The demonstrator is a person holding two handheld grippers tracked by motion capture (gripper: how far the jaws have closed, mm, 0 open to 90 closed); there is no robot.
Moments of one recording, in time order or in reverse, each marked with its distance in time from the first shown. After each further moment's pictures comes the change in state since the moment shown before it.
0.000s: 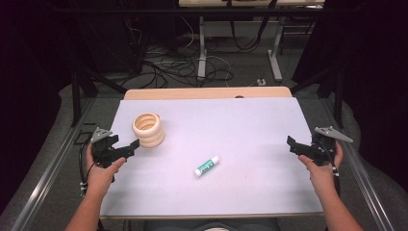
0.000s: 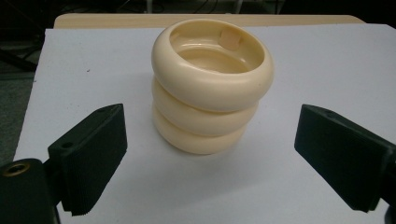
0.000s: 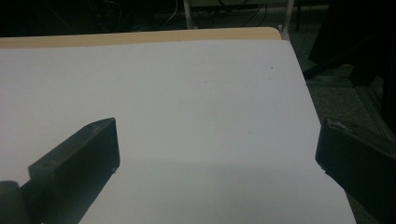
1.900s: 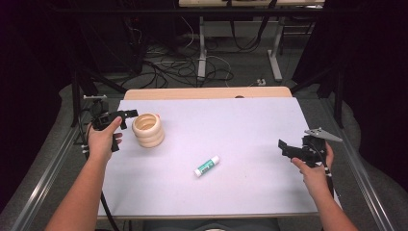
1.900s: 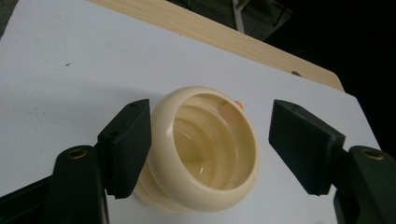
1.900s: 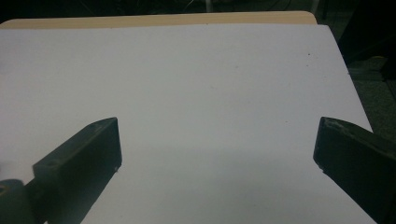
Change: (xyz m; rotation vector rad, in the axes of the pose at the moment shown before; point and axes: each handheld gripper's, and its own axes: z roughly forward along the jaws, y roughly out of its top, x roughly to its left) left arm 0.029 0.090 0.037 0.153 -0.028 -0.415; right arm 0.018 -0.006 0.007 0.054 0.074 -0.008
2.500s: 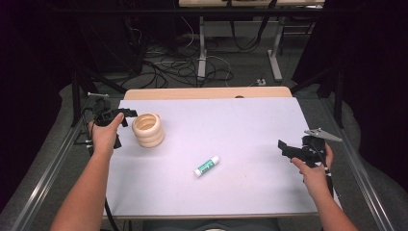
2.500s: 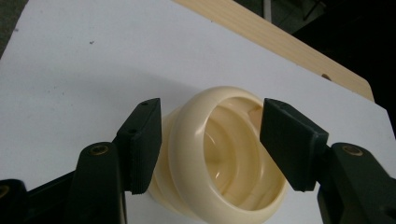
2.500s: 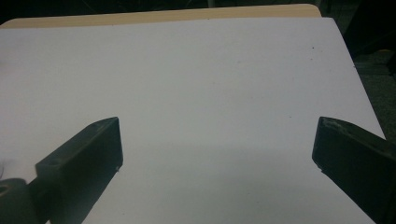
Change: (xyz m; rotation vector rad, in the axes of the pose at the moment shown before) left arm 0.009 0.008 0.015 0.097 0.073 -0.099; right arm -0.001 -0.002 0.002 0.014 0.009 0.018
